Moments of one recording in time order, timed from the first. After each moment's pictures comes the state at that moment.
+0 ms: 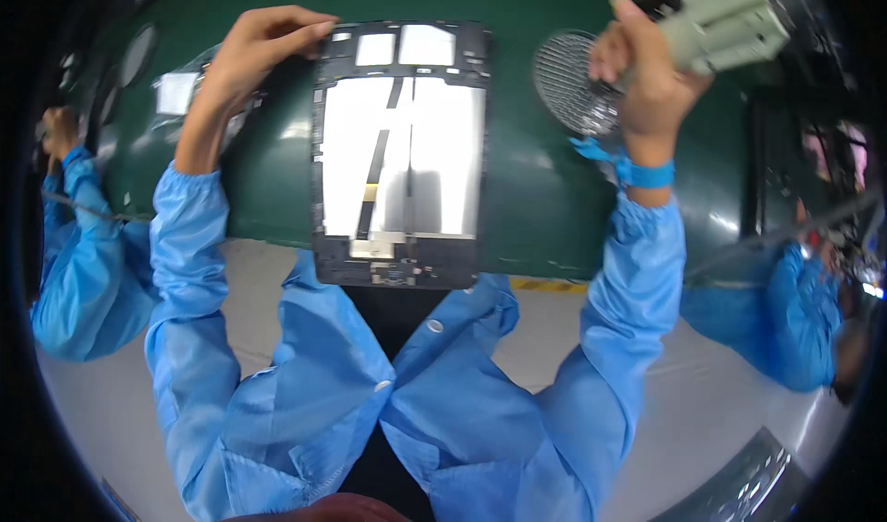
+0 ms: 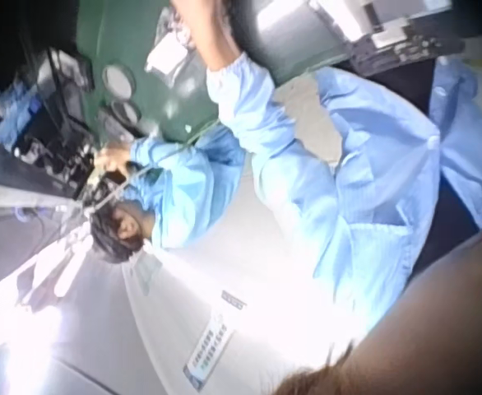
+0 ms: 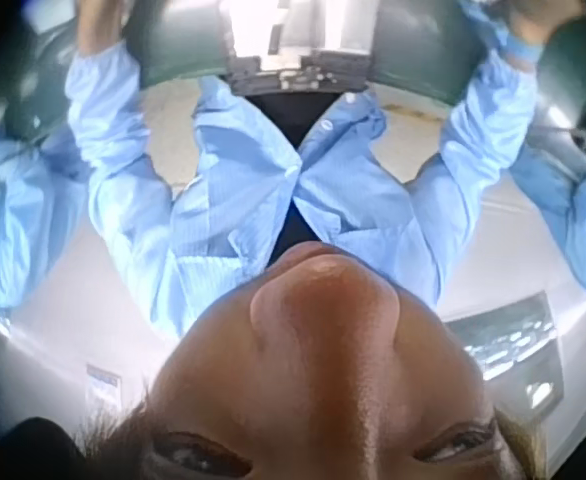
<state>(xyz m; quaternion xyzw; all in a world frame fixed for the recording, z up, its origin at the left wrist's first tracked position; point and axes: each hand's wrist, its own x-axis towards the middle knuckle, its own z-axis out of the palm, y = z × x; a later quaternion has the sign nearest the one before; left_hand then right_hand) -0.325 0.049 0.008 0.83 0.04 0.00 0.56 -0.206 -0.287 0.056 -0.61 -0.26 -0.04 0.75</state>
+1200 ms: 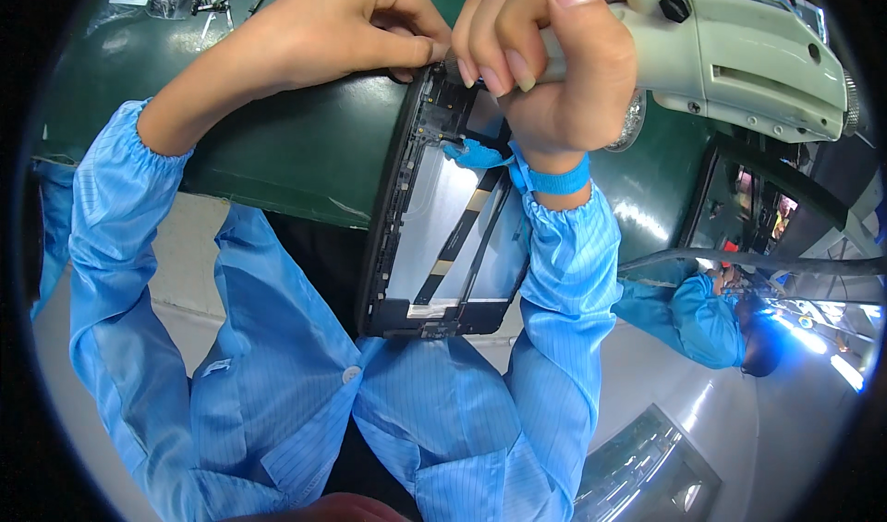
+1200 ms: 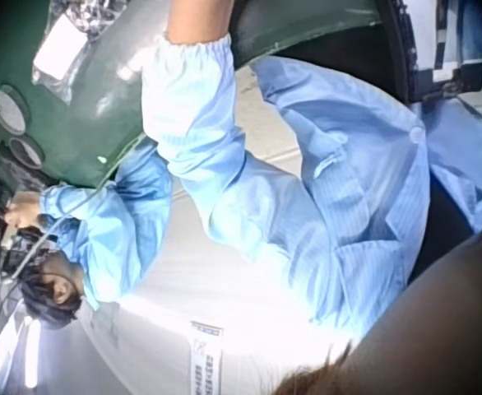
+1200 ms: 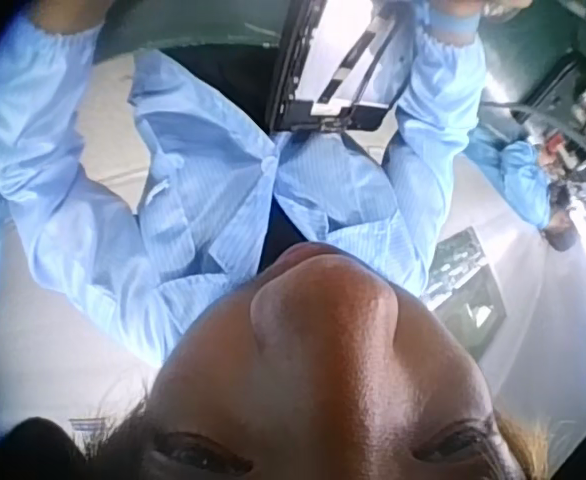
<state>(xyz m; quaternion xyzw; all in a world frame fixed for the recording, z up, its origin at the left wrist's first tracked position) -0.360 0.015 0.012 0.72 -0.07 -0.11 0.68 -0.278 -0.159 0.041 -0.48 -0.43 0.23 0.73</state>
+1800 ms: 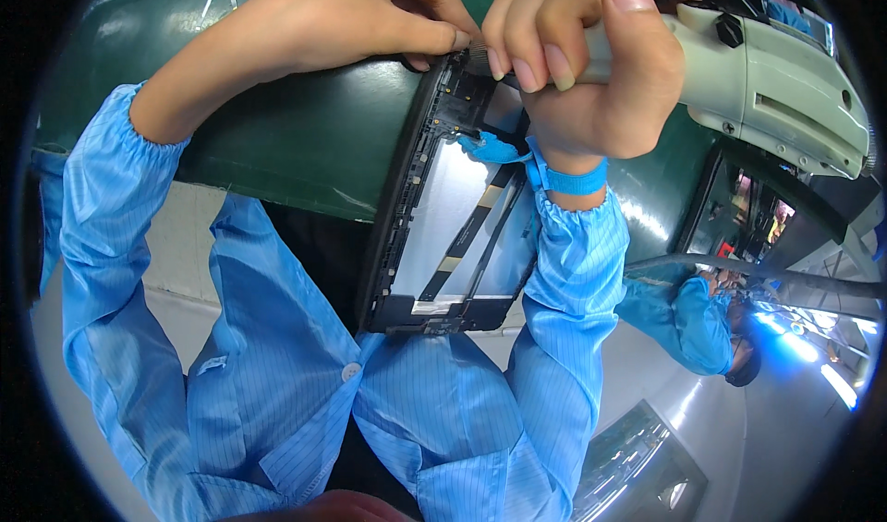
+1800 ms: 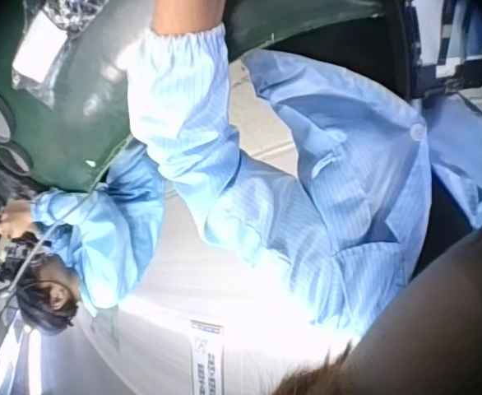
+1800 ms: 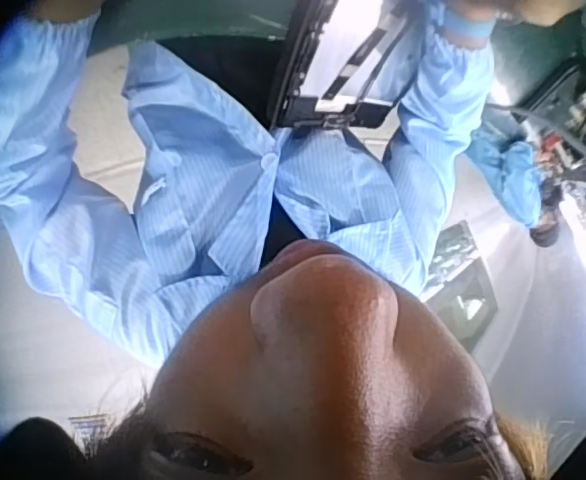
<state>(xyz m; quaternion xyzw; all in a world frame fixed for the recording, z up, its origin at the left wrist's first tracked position) -0.363 0.016 0.013 0.73 -0.06 -0.12 0.67 -0.275 -0.162 0.035 -0.49 -0.44 0.21 0.72</state>
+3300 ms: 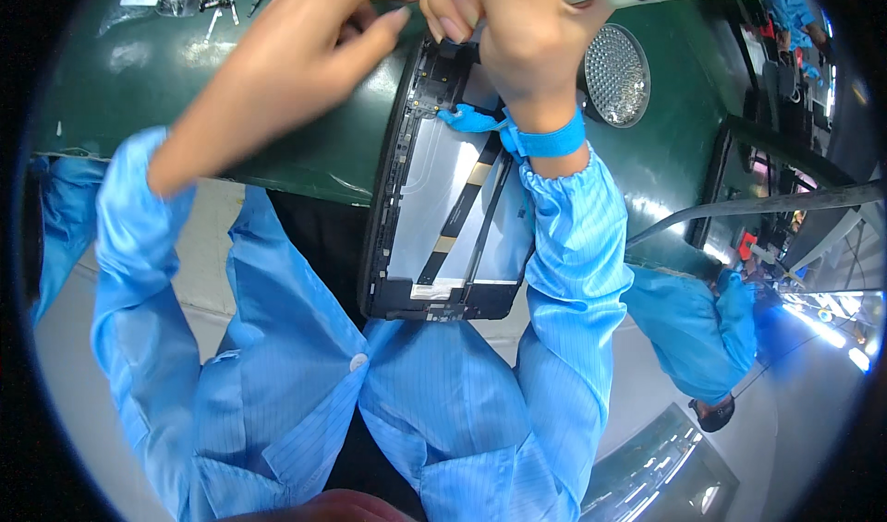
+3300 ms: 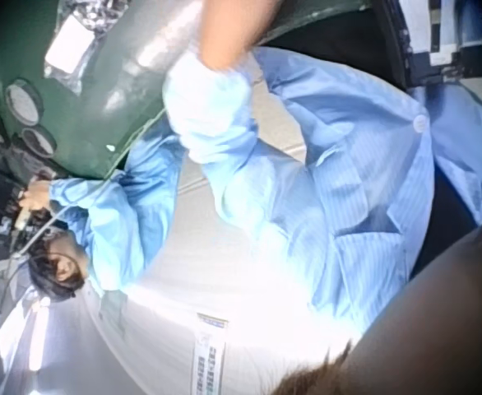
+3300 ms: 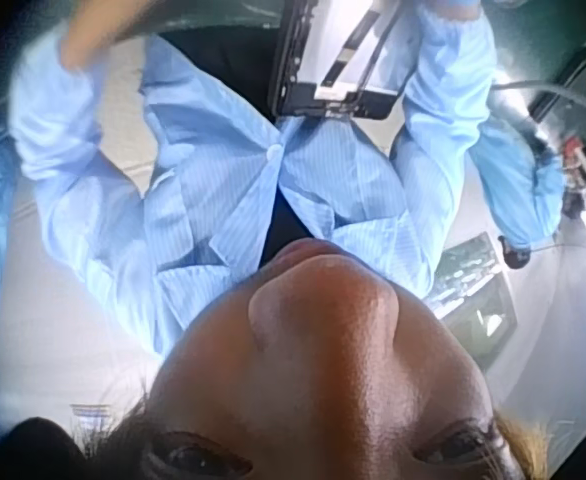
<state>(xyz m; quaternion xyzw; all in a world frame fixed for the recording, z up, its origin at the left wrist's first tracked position) -0.392 -0.016 -0.006 0.87 -0.08 0.28 0.39 -0.295 -0.148 0.059 -0.55 -0.31 0.24 0.74</state>
